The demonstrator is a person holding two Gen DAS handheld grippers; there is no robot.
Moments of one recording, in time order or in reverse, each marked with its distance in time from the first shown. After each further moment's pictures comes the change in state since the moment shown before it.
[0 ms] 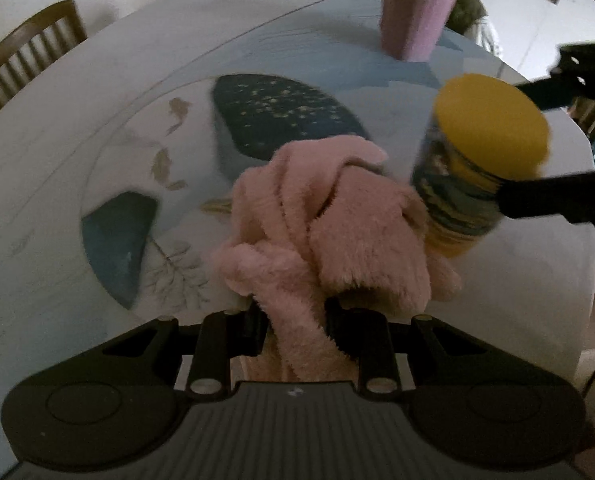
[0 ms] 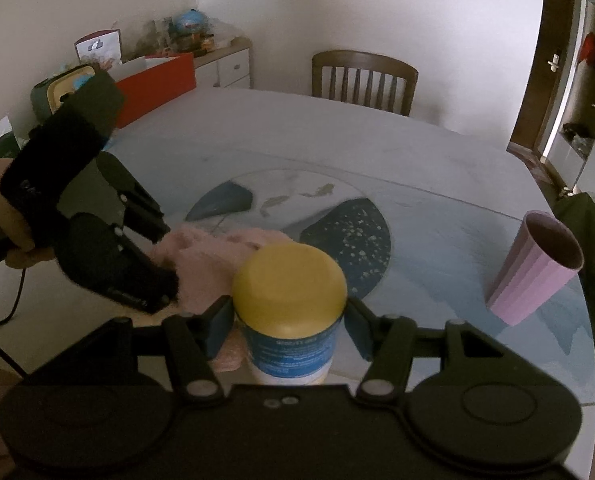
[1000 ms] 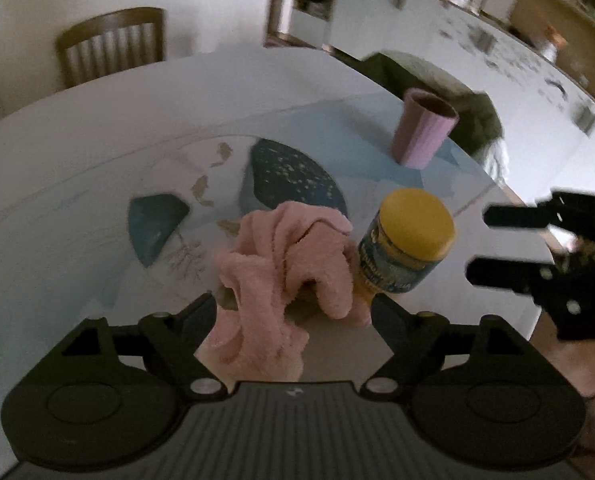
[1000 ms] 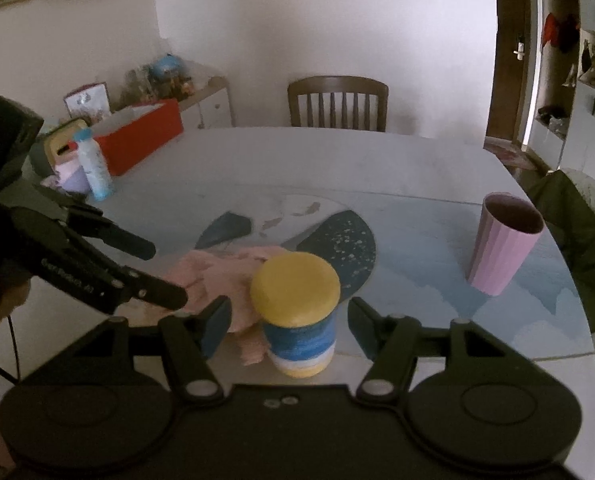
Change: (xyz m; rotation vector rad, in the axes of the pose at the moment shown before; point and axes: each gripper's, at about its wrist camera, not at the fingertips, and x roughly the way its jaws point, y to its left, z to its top) left arm -0.088 -0.030 -0.036 -0.329 -0.231 0.026; right arm -0.054 0.002 -0.022 0.141 -0.102 0.001
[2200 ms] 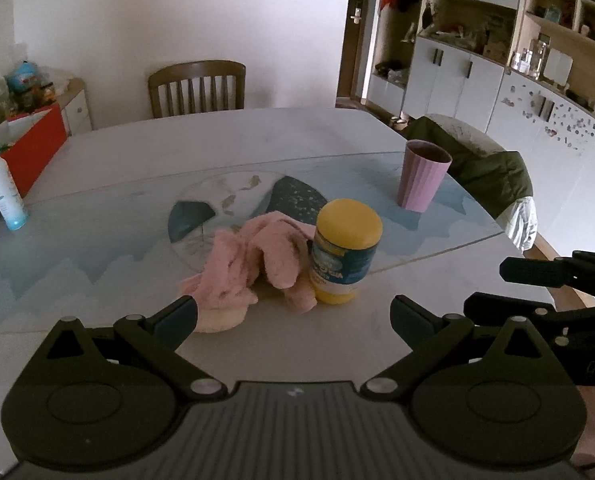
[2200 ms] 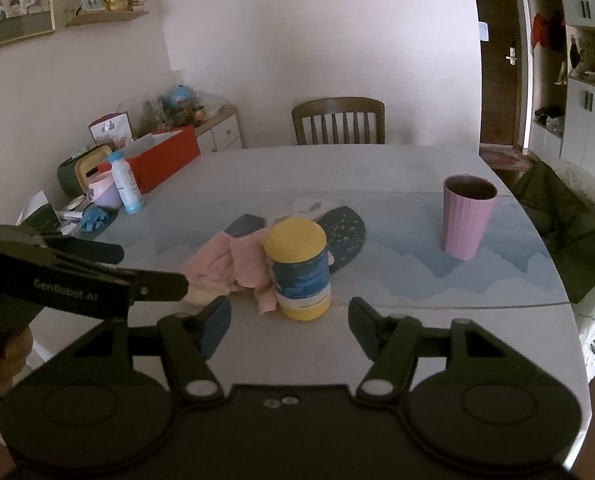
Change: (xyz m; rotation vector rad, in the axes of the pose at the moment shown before) left arm -0.069 -0.110 -0.063 -0.125 -0.212 0.239; right arm -0.085 -0.008 -0.051 0.050 -0.085 0.035
